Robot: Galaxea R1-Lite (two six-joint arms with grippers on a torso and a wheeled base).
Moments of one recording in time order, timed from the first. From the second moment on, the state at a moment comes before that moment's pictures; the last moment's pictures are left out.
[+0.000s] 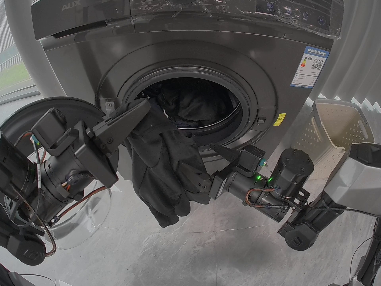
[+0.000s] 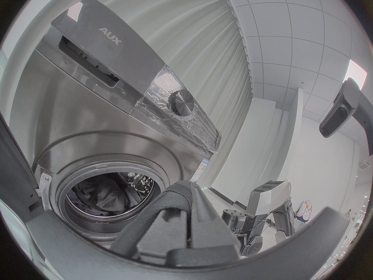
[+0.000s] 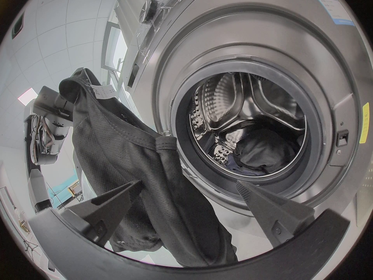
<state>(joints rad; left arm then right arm) -0.61 1.52 -0.43 -1.55 -0.29 -0.31 0.73 2.09 -0.73 -1.54 0.12 0.13</state>
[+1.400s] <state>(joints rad) -0.66 1.64 -0.39 -1.54 -0.27 -0.30 0.67 1.75 -0.49 -1.54 0.09 0.15</state>
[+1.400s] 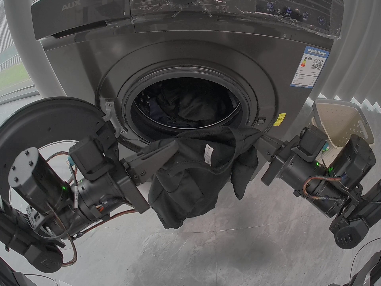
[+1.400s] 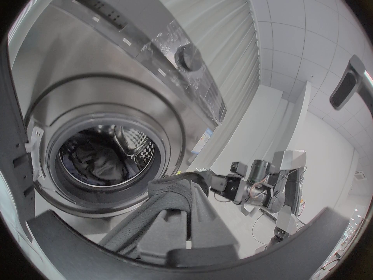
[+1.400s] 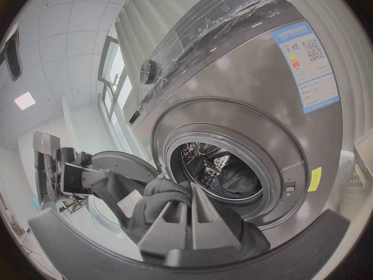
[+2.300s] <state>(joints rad) -0.73 2.01 -0.47 -1.55 -0.27 -0.31 0.72 1.67 -0.50 -1.54 0.08 0.16</state>
